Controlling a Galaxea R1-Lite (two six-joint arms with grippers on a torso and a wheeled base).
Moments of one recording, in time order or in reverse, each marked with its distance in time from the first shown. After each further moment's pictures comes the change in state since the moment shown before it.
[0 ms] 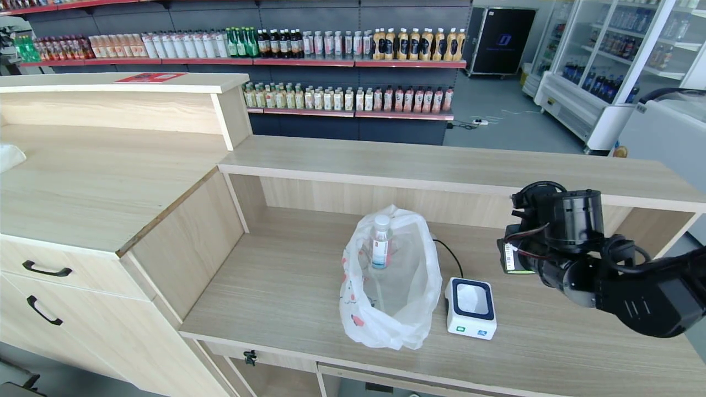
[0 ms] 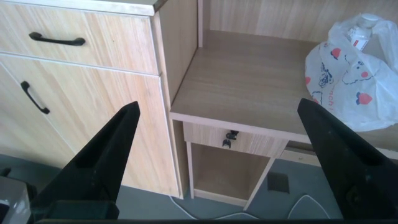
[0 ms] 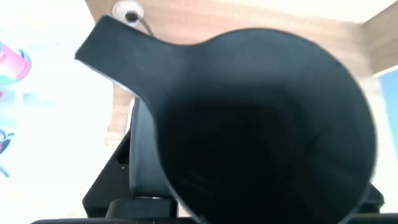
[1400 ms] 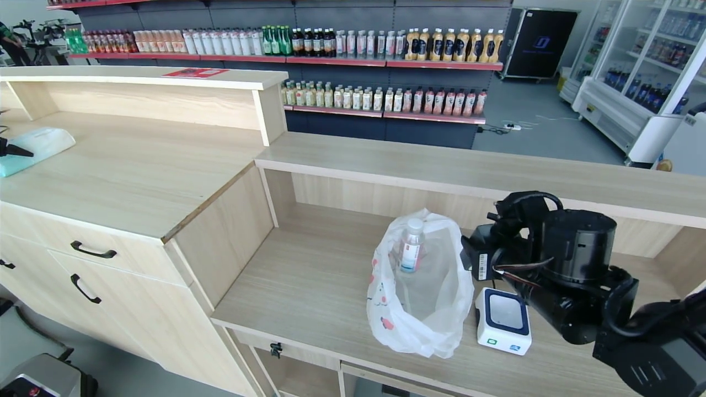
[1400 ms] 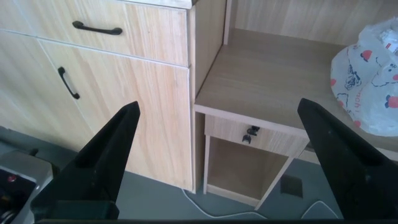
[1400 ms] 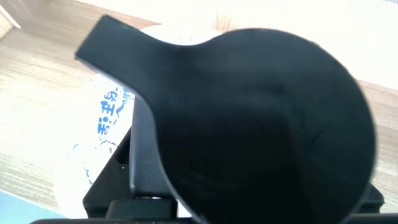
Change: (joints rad) left arm 0.000 0.000 0.000 0.000 0.000 0.000; right arm 0.180 -0.008 0.185 -0.413 0.069 0.012
